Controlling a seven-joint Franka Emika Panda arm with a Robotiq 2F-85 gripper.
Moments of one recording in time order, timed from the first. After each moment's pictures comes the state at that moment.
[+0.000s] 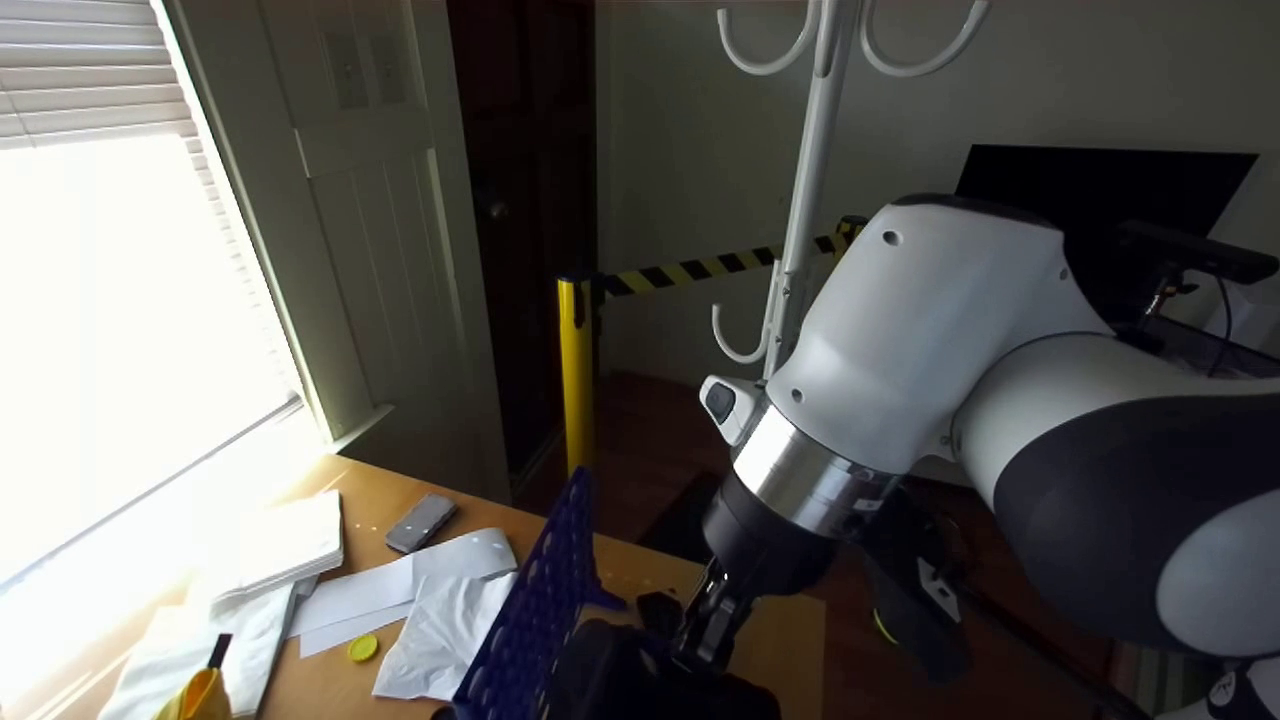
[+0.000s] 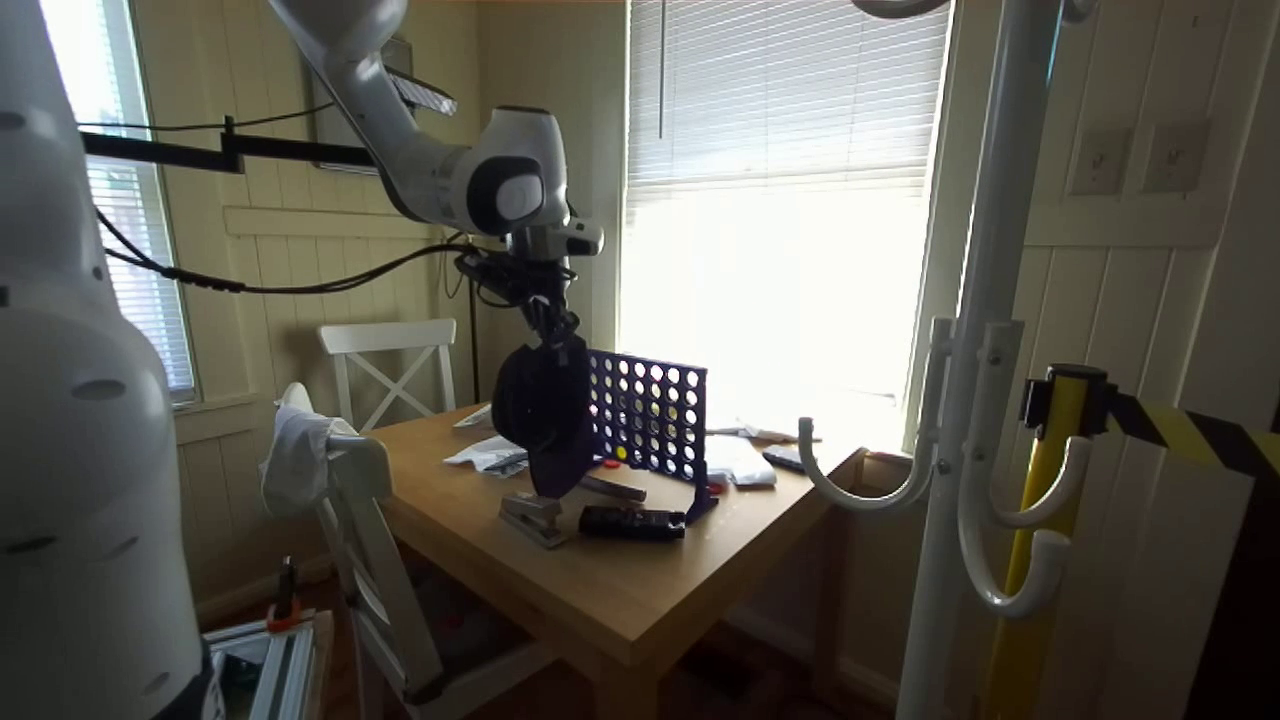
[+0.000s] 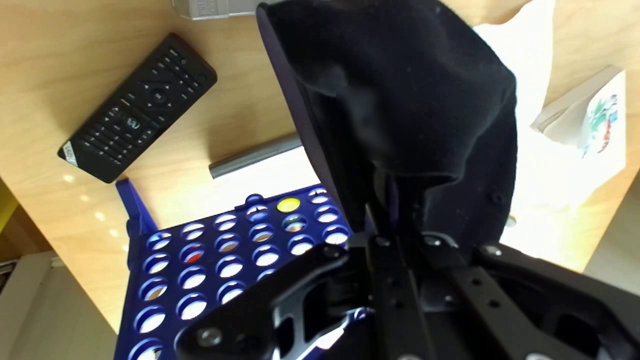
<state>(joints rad) 0.42 -0.07 0.35 -2.35 0.25 2.65 0.25</state>
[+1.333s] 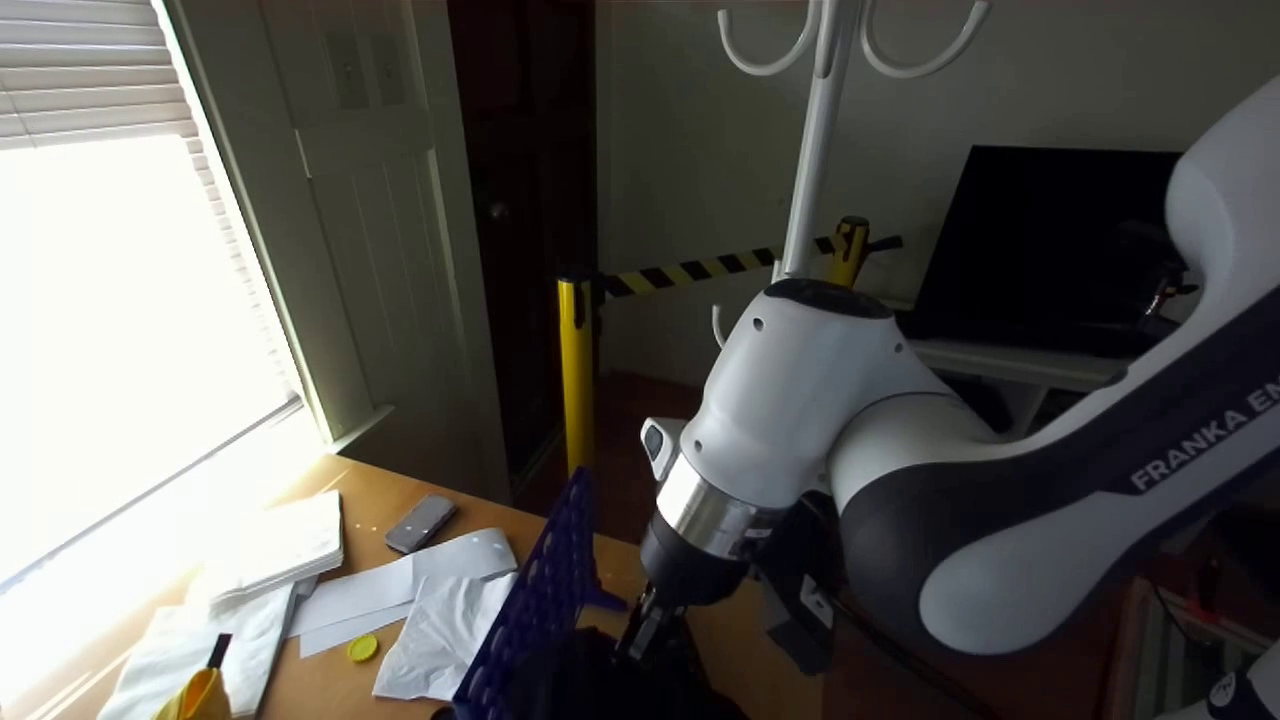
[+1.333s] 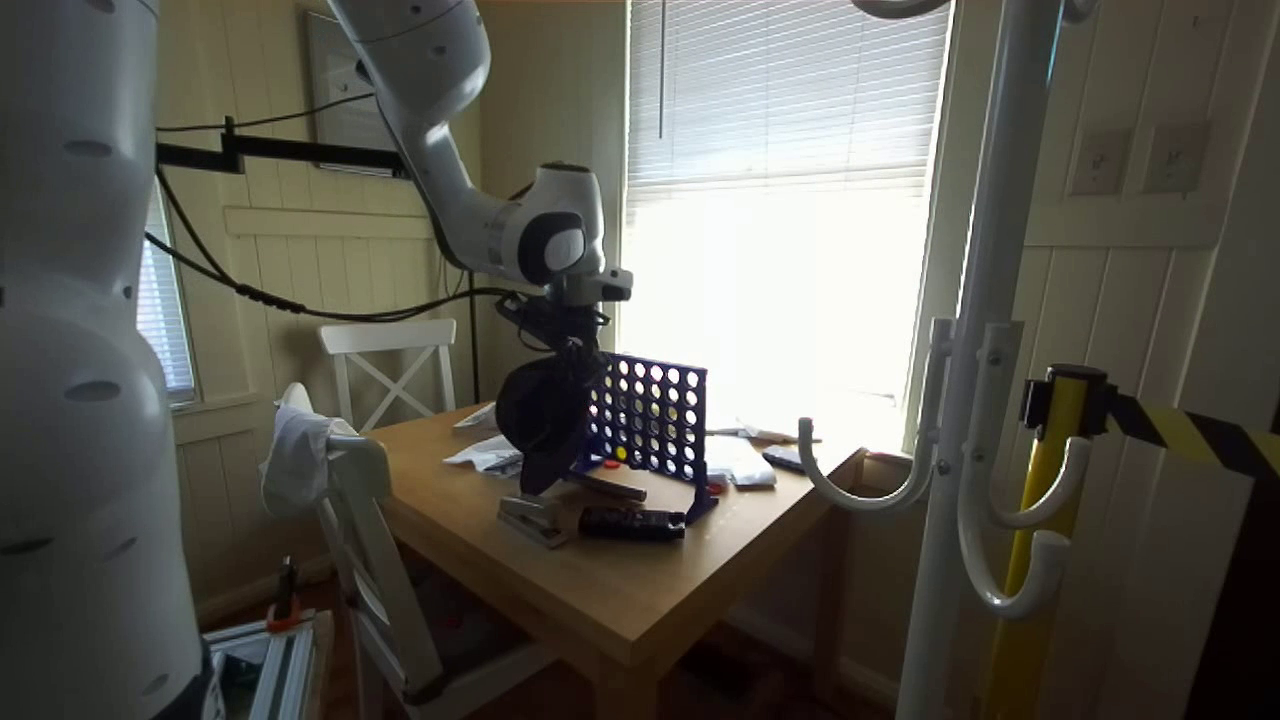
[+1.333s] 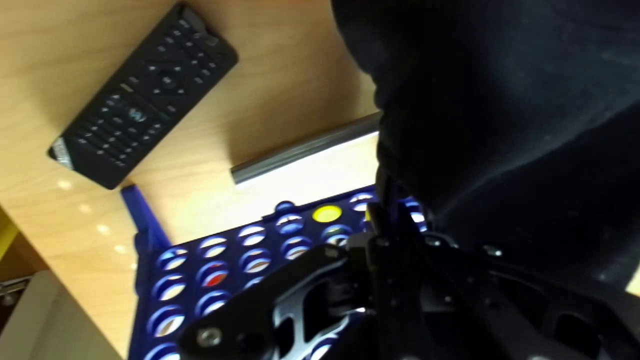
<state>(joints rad) 0.40 0.15 0.30 -2.25 0.13 2.72 0.29</state>
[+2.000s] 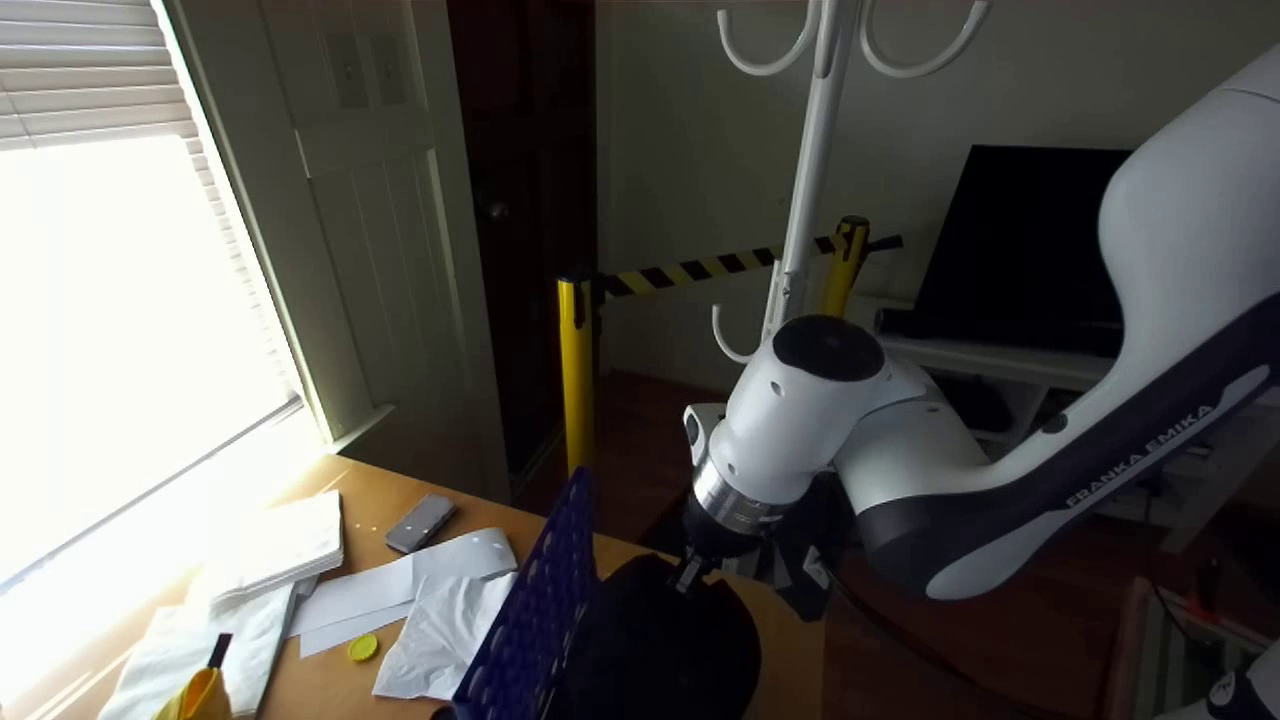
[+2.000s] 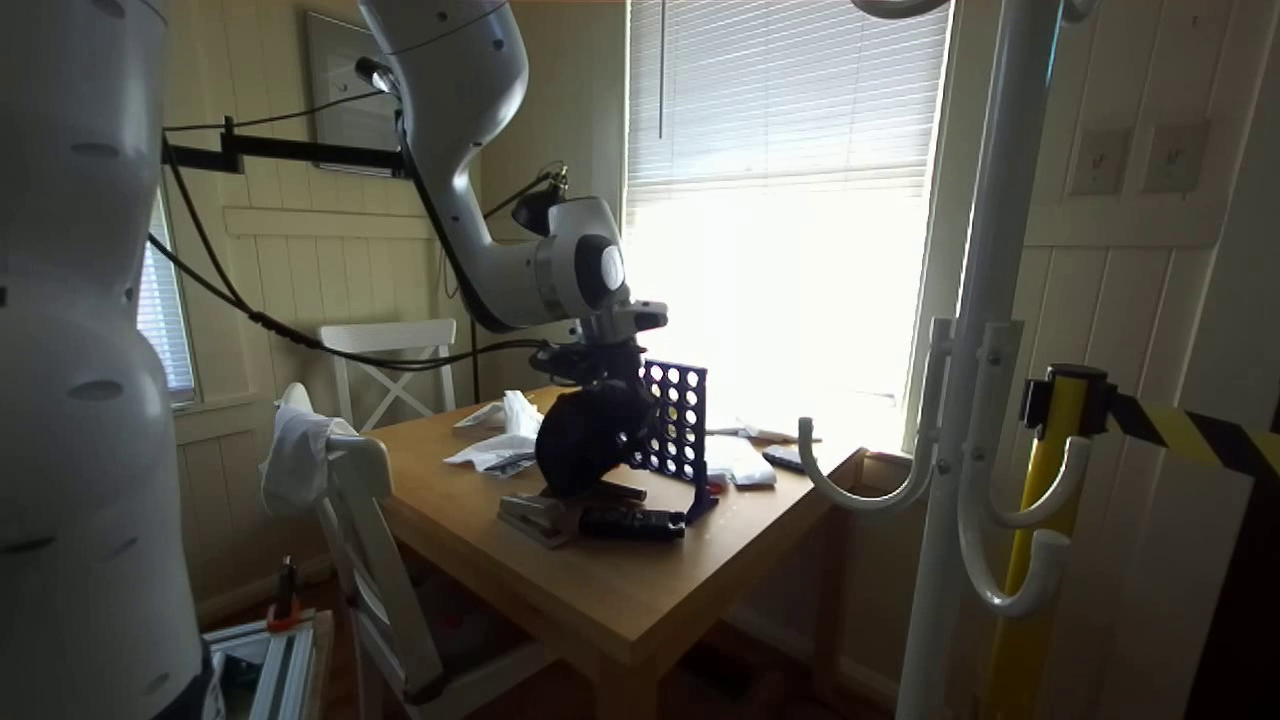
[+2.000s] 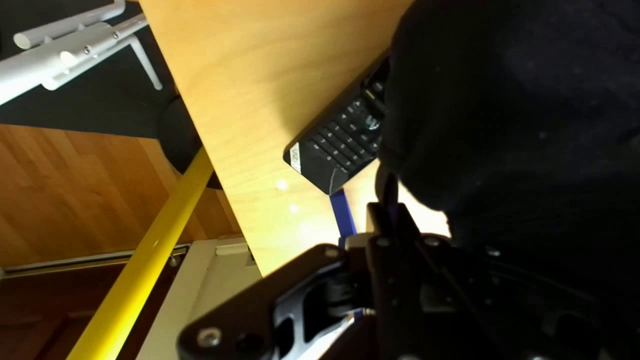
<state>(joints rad) 0.41 0.17 0.11 -2.33 -0.42 2.73 0.65</state>
